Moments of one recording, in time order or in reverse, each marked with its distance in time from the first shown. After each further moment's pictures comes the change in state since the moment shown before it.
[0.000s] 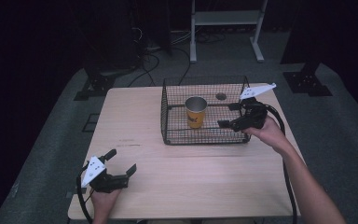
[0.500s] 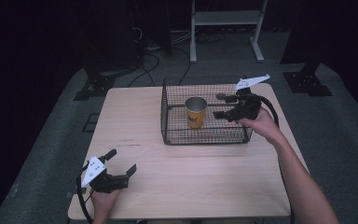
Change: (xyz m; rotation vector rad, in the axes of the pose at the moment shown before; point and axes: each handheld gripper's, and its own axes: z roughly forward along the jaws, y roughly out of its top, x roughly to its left) left arm 0.000 0.000 0.000 0.000 -0.001 0.000; right arm -0.016 0.021 0.015 -0.009 -0.016 0.020
